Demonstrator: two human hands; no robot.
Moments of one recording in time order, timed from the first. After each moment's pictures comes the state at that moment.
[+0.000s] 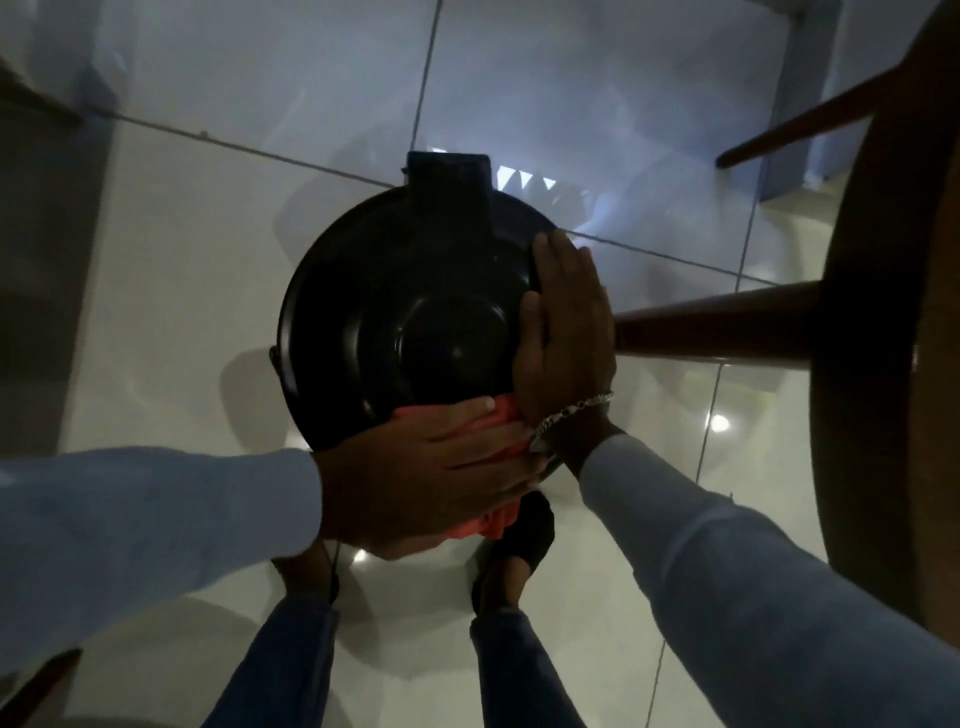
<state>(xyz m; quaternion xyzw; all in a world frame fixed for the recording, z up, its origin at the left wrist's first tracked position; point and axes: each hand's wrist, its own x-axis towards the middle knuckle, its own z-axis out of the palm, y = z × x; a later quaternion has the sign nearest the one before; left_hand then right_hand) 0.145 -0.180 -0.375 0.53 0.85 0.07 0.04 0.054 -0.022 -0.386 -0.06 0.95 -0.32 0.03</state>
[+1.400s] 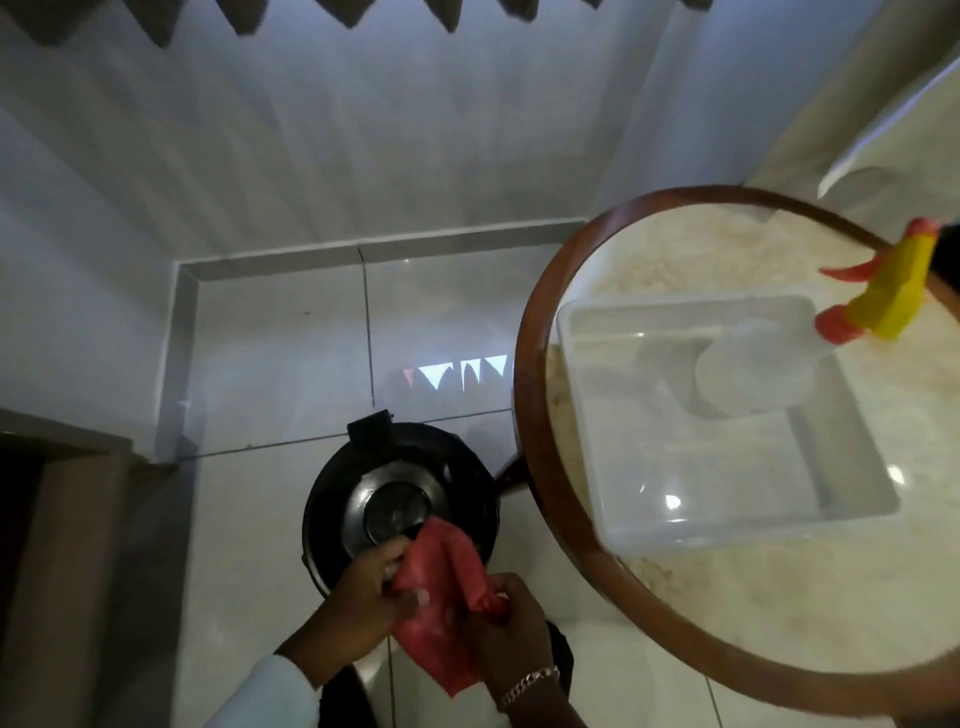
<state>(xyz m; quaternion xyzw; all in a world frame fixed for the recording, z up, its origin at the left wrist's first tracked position) 0.109 -0.142 -0.116 -0.13 0.73 0.57 0.36 0.160 0.023 -0.112 0.36 0.69 -0.57 0.24</state>
